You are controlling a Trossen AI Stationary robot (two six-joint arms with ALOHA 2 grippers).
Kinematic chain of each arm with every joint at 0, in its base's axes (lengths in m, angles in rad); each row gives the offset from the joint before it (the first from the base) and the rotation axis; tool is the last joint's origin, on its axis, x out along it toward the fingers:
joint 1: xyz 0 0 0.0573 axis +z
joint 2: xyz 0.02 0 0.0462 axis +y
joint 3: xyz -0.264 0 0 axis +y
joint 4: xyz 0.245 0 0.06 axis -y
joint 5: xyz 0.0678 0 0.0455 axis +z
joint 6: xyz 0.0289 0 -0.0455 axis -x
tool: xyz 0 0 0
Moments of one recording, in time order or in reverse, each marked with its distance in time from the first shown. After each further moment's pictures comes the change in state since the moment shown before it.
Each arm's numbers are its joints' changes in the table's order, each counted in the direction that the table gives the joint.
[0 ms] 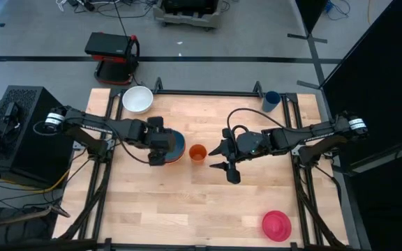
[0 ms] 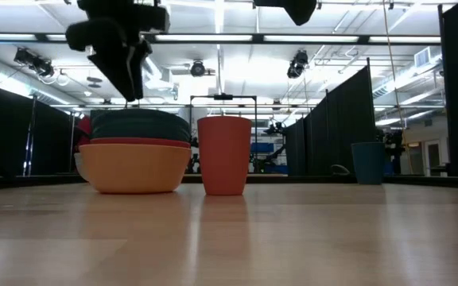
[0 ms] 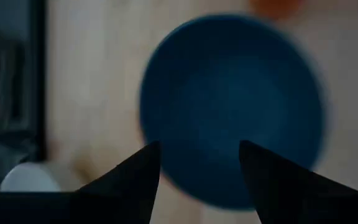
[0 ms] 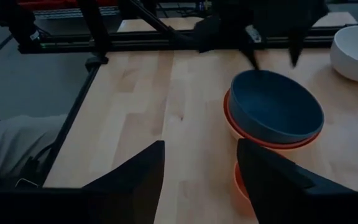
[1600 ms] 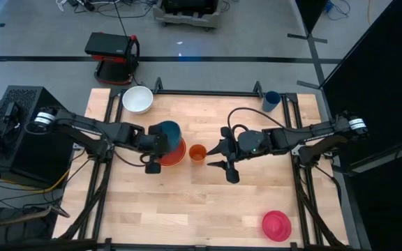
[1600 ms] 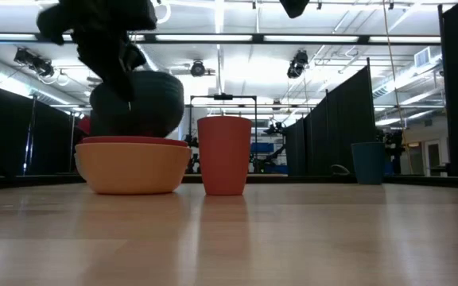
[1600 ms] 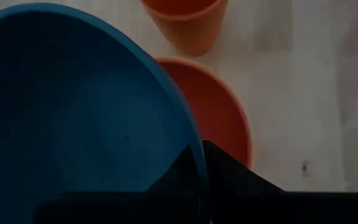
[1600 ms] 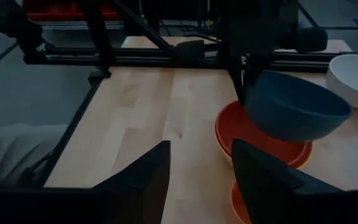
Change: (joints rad) left arm -0.086 -0.120 0.181 0.274 -0.162 -0.030; right arm -0.001 -0.001 0.001 0.061 -0.001 0.047
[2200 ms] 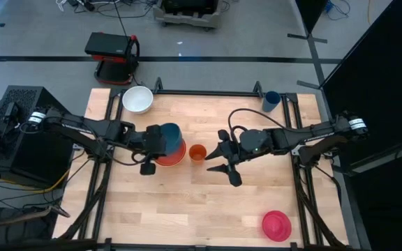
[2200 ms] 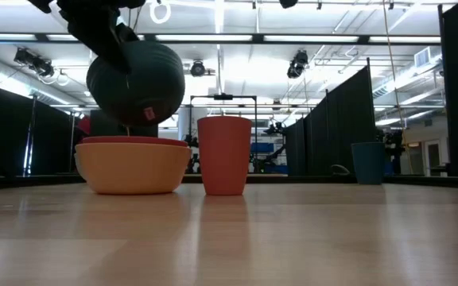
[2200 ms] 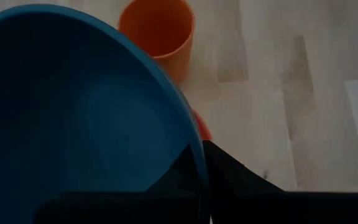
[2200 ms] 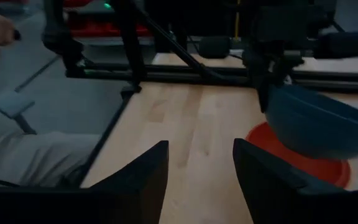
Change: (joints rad) left arm -0.025 -0.122 -0.001 0.036 -0.055 0.001; right arm 0.000 -0.004 0.000 0.064 0.103 0.002
